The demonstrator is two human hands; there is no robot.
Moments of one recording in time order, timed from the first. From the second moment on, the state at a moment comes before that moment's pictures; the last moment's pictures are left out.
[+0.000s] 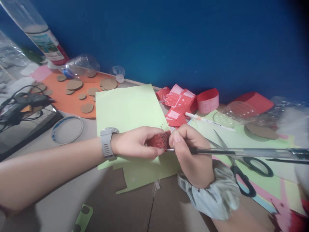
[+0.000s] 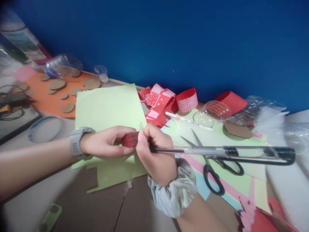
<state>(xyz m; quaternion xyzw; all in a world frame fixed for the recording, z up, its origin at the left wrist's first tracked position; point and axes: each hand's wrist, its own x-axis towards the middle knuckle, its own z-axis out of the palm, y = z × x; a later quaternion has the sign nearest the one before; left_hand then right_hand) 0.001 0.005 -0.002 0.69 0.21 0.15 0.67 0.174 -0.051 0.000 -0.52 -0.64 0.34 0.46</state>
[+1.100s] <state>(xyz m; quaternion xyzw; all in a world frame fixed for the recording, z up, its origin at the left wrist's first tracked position) 0.000 0.005 -0.001 0.70 0.20 0.15 0.67 0.177 -0.049 -0.002 -0.51 -0.65 0.35 0.44</state>
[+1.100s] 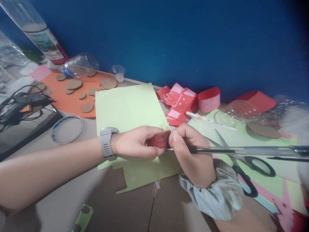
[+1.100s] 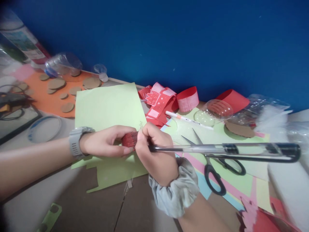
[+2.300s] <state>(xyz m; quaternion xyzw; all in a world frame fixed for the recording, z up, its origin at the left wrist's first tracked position) 0.000 0.003 -0.004 0.68 0.21 0.15 0.68 0.175 -0.048 -0.003 -0.51 -0.63 0.38 0.44</state>
